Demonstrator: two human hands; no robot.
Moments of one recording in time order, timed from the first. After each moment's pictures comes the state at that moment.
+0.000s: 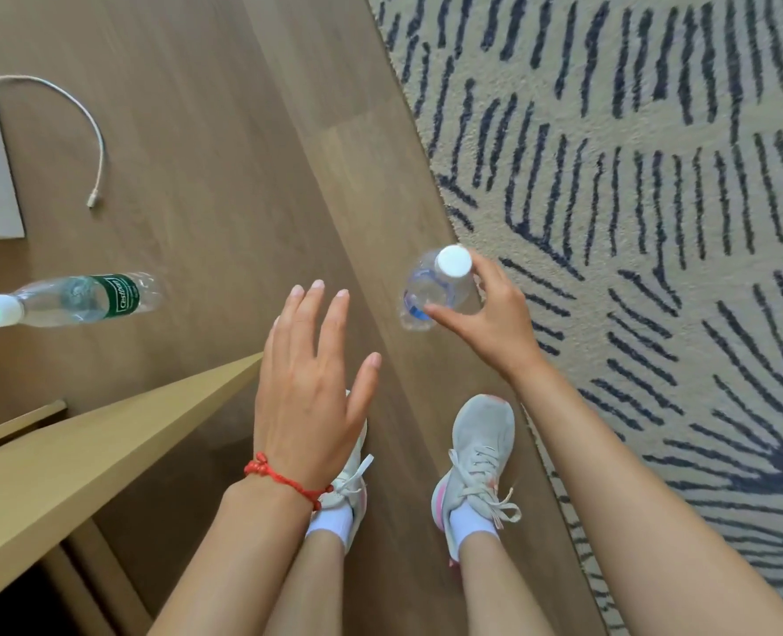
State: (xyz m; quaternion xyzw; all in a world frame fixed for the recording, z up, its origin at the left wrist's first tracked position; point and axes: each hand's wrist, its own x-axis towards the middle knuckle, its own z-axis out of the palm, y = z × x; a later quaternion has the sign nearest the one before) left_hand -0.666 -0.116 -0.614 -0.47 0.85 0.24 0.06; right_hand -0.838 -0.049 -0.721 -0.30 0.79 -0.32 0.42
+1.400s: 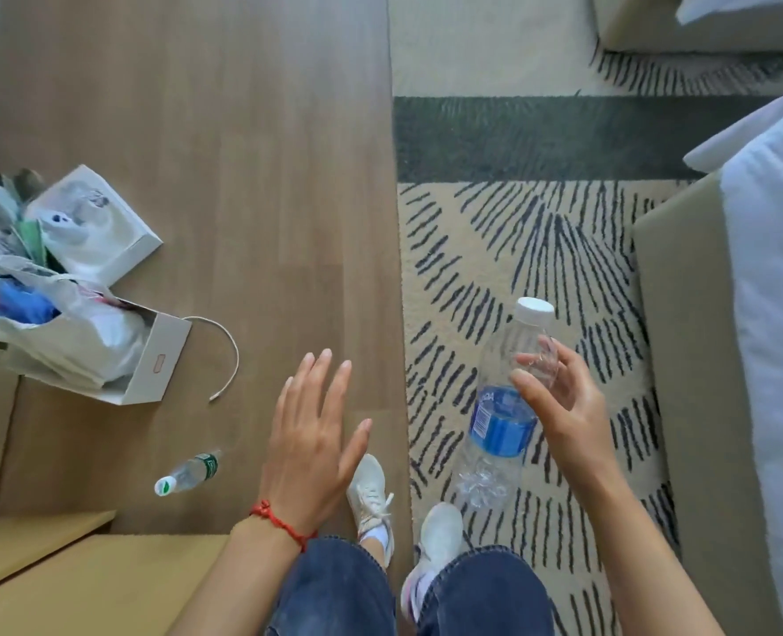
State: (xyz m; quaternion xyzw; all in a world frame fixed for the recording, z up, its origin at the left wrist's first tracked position) left_hand -0.783 -0.391 -0.307 -0.56 0.80 0.21 -0.04; right_hand -1.023 -0.353 -0.296 -0.30 0.71 -0.43 0.47
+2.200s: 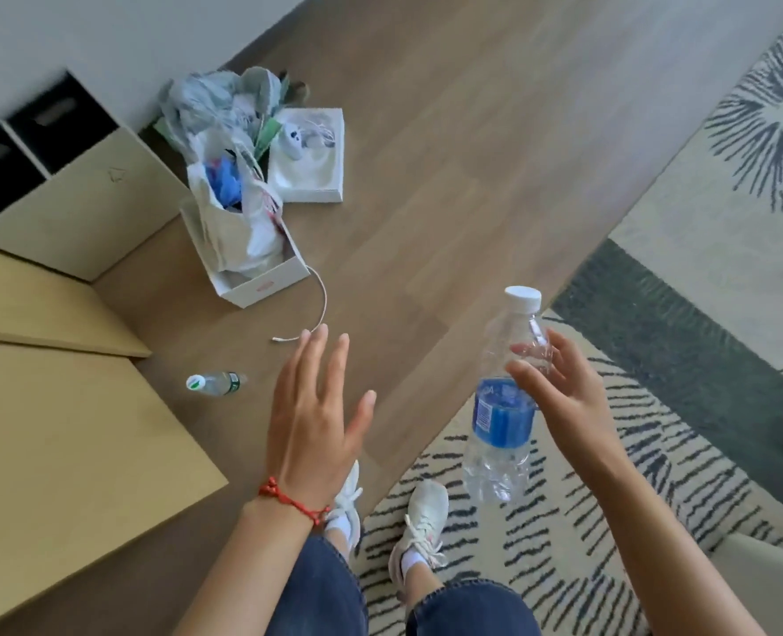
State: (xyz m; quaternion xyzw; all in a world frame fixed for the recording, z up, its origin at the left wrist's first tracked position) left_hand -0.773 -0.478 -0.274 -0.84 0.50 0.12 -0.17; right_hand -0.971 -0.613 -0.272 -0.56 0.49 -0.21 0.63
